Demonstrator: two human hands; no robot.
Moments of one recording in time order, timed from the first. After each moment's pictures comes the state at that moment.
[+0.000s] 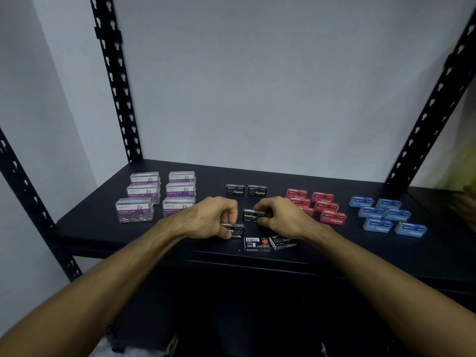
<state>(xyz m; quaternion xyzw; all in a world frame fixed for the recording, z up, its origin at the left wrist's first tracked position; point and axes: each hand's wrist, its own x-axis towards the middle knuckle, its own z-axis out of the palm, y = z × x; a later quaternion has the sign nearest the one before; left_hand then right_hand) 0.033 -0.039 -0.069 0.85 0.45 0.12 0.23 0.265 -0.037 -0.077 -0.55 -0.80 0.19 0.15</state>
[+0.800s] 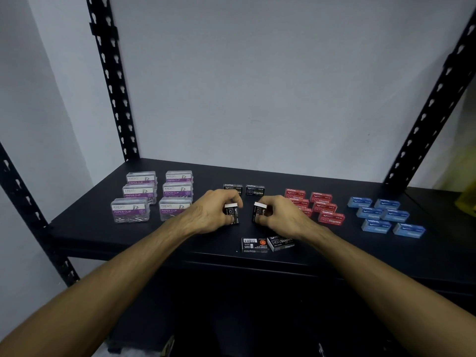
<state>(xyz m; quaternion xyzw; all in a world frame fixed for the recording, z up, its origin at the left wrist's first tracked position) 0.050 -0.028 -0.070 0.82 0.49 0.20 0.20 0.263 -0.041 -0.072 -0.57 -0.77 0.20 0.20</state>
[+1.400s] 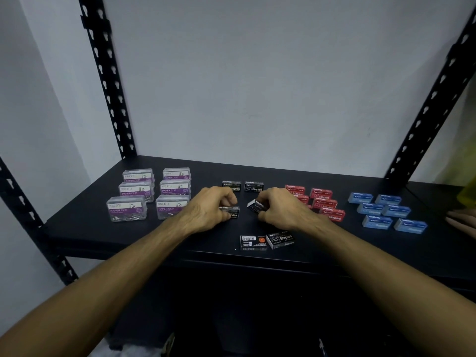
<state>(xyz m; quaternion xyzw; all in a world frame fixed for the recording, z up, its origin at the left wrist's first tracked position) 0.049 -0.024 -0.080 0.80 0.53 0.22 0.18 0.261 -0.030 -0.065 -0.58 -0.80 0.11 0.12</state>
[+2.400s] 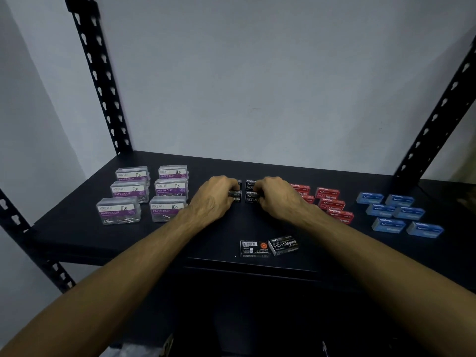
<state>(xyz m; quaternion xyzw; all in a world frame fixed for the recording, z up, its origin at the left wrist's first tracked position) 0.072 0.024 -0.092 0.80 0.56 0.21 0.06 0.249 0.005 -0.065 -0.59 -0.80 0.02 0.10</state>
